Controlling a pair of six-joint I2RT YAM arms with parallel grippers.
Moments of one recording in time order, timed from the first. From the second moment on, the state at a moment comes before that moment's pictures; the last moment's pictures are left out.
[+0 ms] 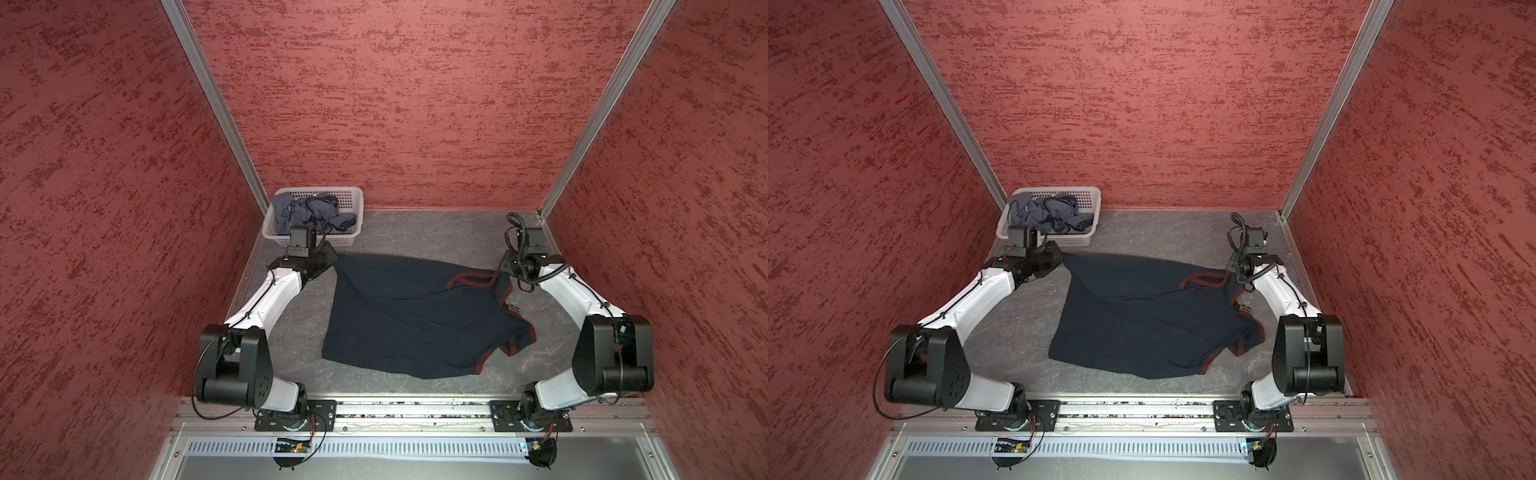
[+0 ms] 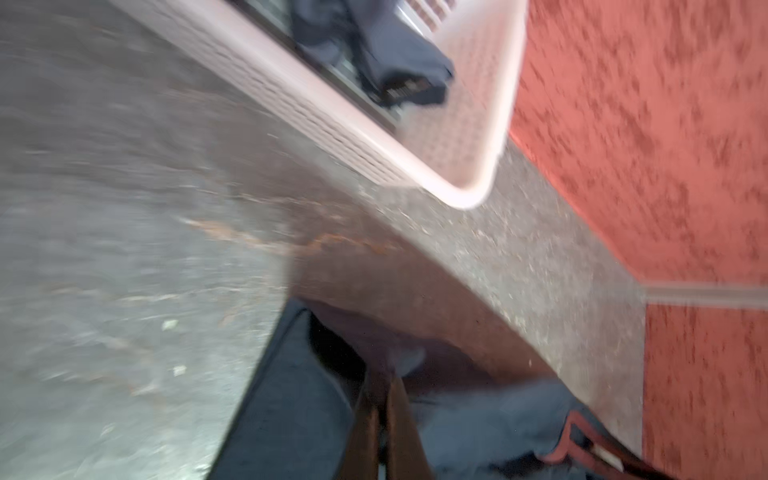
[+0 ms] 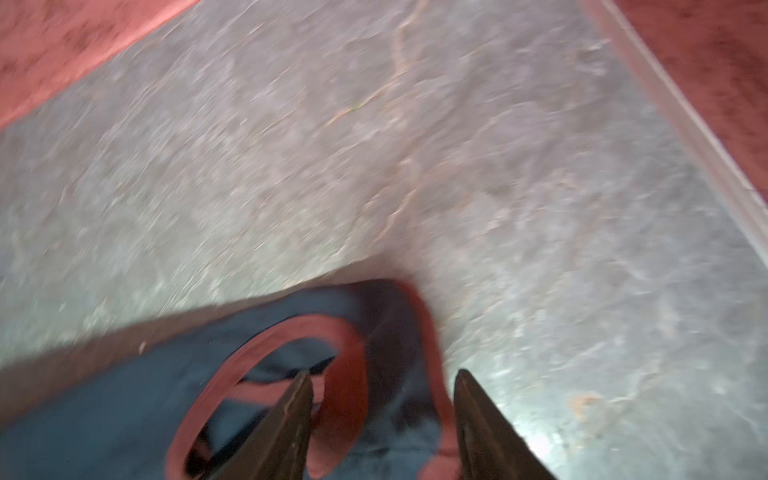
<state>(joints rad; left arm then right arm) -0.05 1.39 0.99 -0.35 0.12 -0.74 -0.03 1.52 1.07 -0.48 0.12 0.48</state>
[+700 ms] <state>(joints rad) 0.04 1.33 0.94 -0.38 0.13 -0.72 0.15 1.58 1.11 -0.39 -0.11 0.49</state>
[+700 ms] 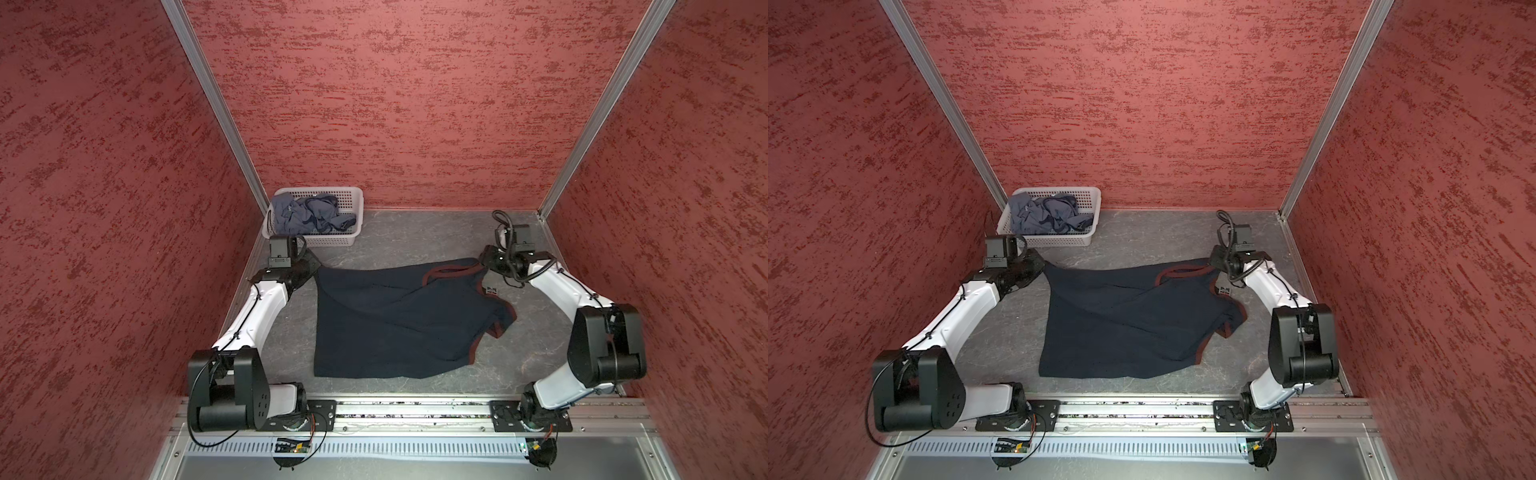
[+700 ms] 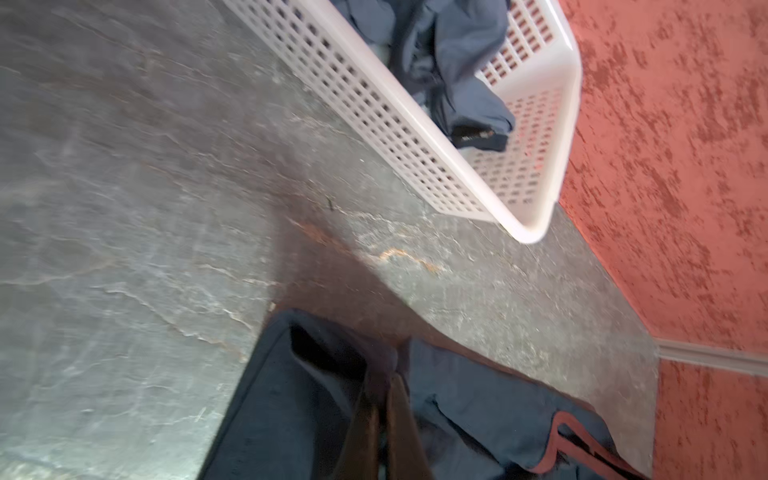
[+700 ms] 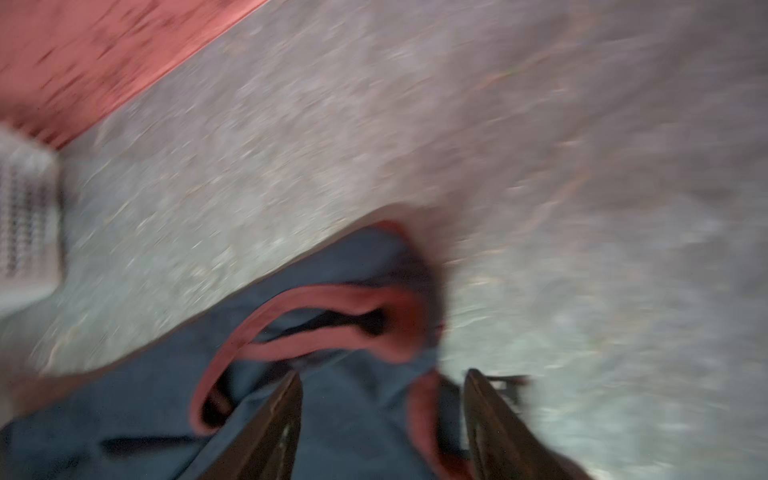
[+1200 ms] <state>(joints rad) 0.04 1.33 0.94 -0.38 0.14 -0.72 0.47 1.80 1.17 -0.30 -0.25 0.56</state>
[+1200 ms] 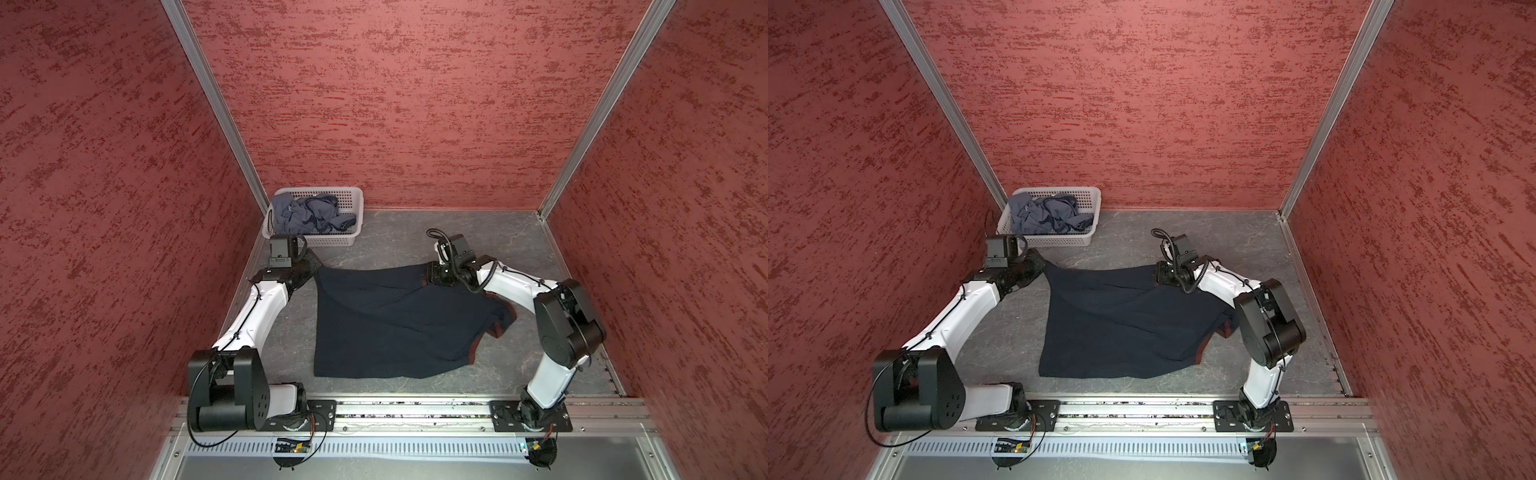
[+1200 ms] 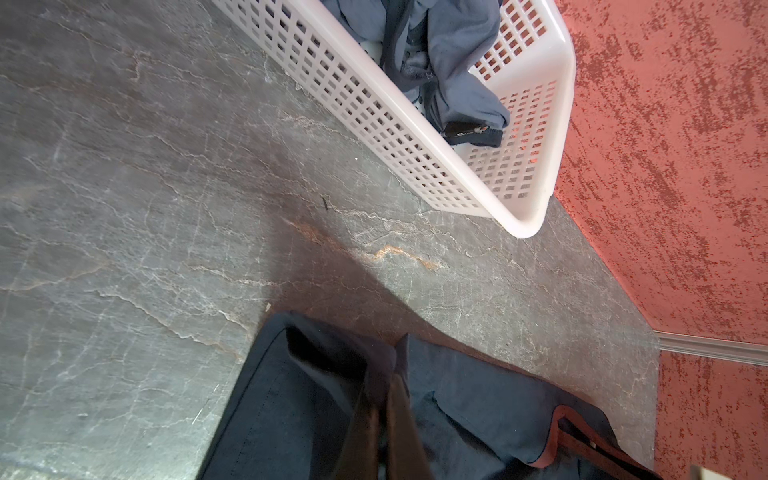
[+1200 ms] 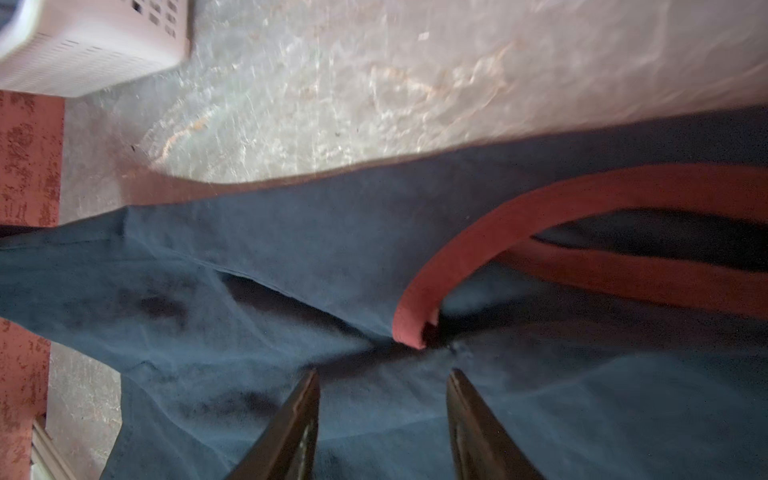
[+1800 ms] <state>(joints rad) 0.04 1.33 0.94 -0.35 0.17 -0.72 0.48 1.92 1.23 -0.27 -0.26 0.57</state>
